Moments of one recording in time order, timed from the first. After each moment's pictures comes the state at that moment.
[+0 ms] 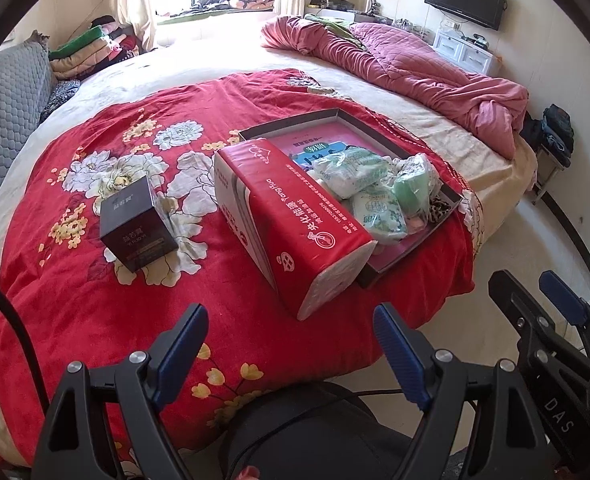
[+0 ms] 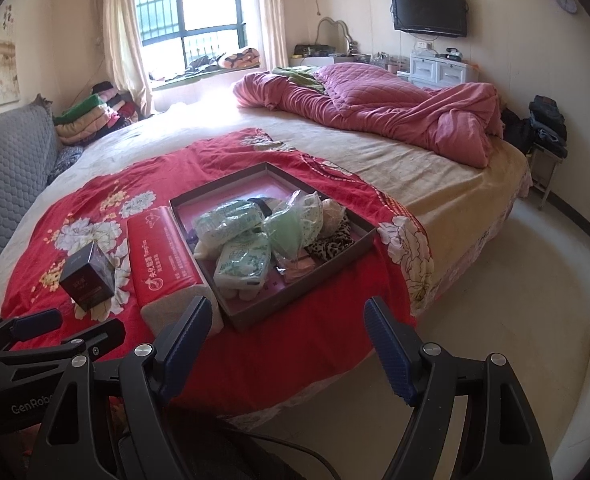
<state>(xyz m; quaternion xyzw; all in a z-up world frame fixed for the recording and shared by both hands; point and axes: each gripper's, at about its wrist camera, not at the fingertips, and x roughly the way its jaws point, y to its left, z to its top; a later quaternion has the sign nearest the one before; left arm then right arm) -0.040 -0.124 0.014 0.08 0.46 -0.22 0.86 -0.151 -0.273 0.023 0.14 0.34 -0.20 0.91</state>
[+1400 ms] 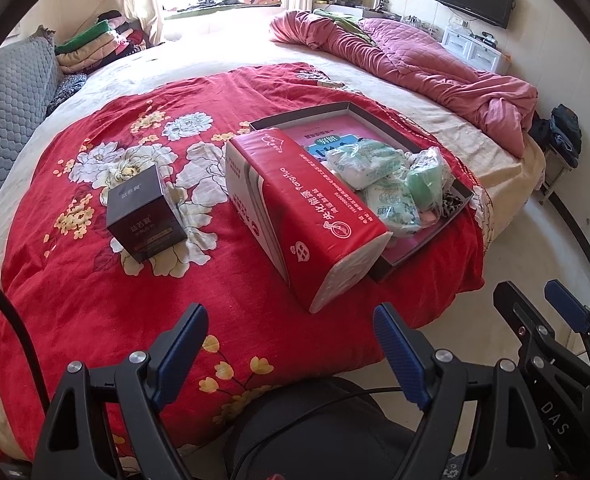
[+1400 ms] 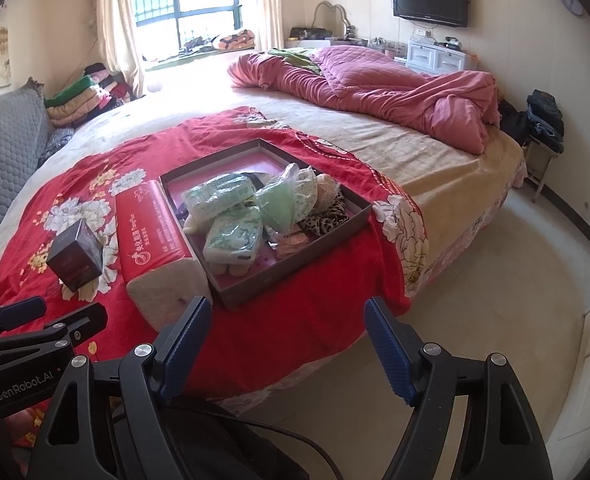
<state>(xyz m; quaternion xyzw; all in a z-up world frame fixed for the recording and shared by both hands) -0.035 -0.116 0.006 0.08 0.47 -0.21 0.86 -0.149 -0.272 0.013 0.14 0.37 -0.21 0.90</state>
